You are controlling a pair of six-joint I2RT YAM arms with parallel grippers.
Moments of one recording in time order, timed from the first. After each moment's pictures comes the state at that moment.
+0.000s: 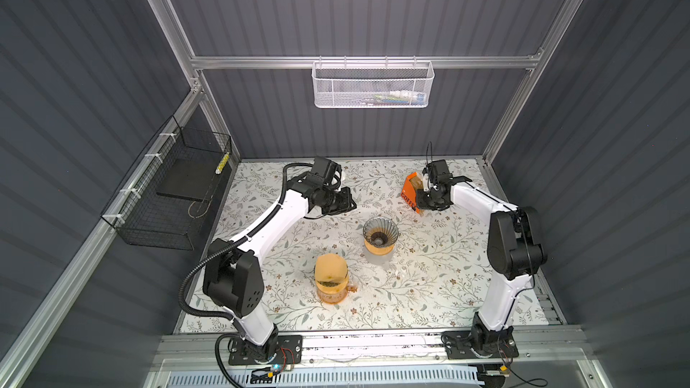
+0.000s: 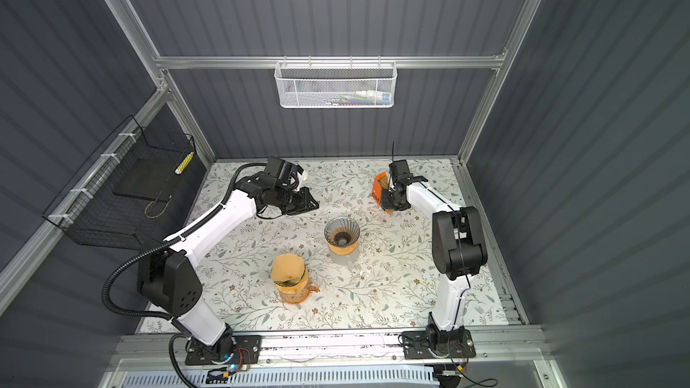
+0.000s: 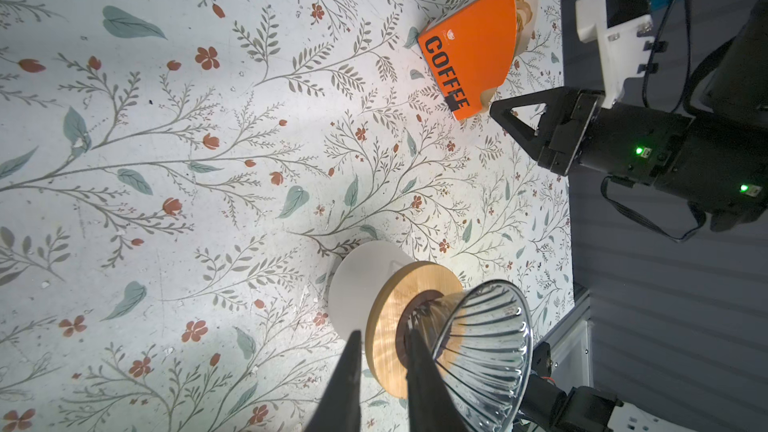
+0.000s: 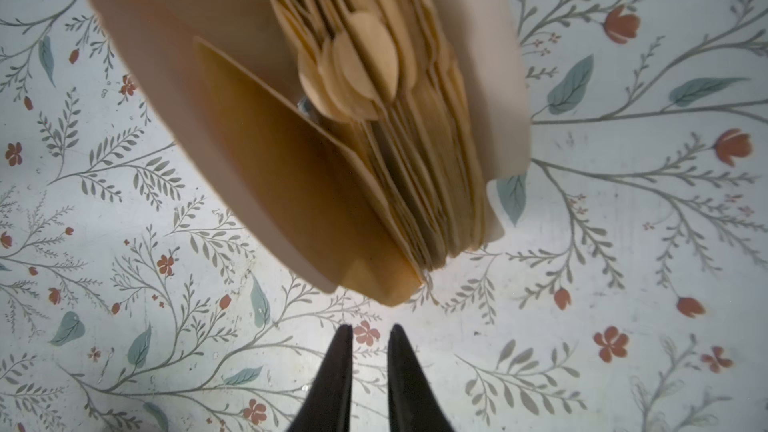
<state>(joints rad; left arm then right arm) -0.50 1.68 1.49 -0.75 0.40 -0.52 0.21 1.92 1.42 -0.59 -0.06 0.20</state>
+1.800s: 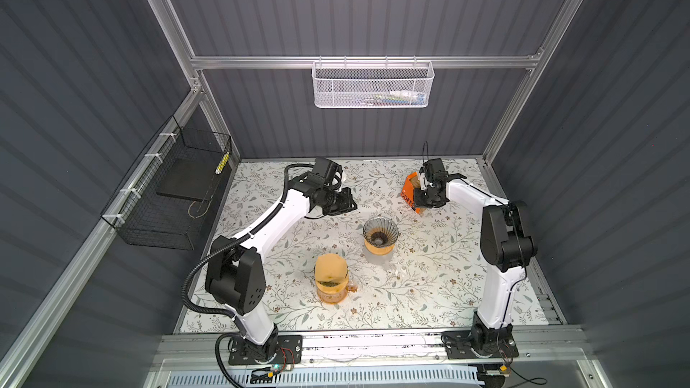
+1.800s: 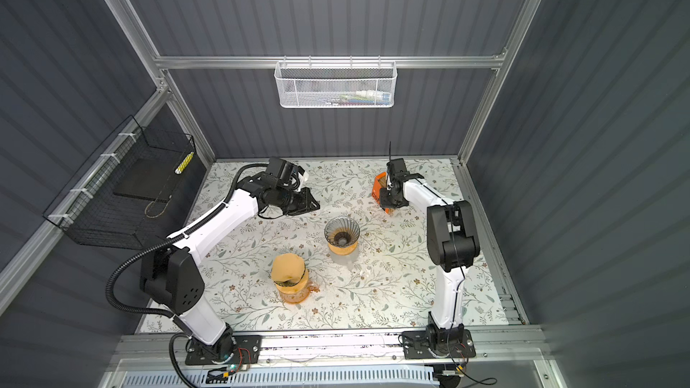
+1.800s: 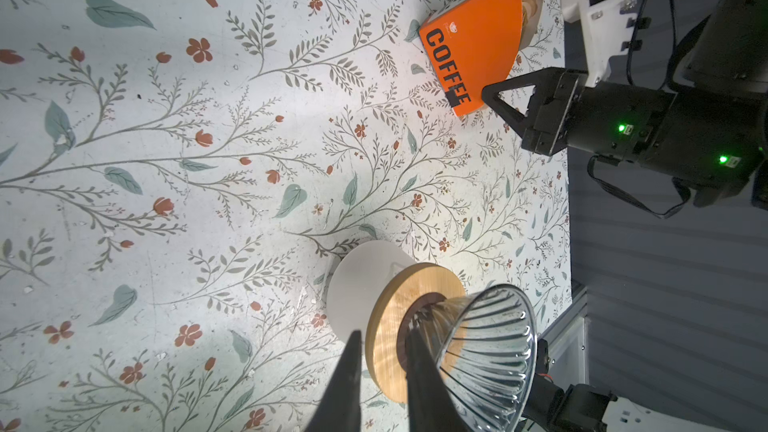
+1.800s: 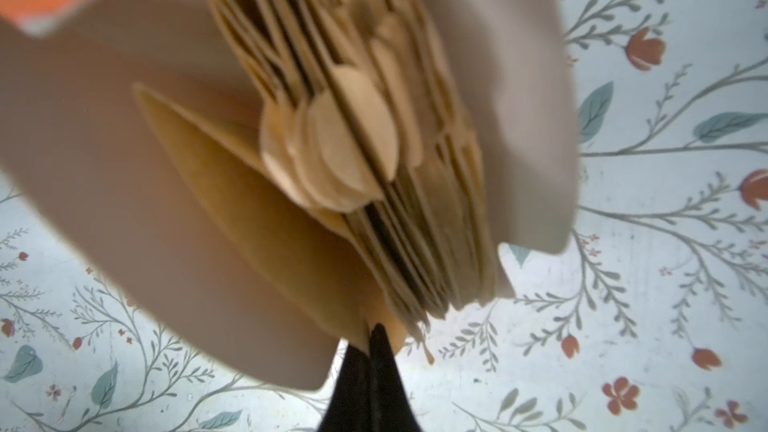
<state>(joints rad) -0.50 1.70 1.49 -0.74 0.42 -0.52 0.21 2.01 1.49 -0.61 -0.04 0.18</state>
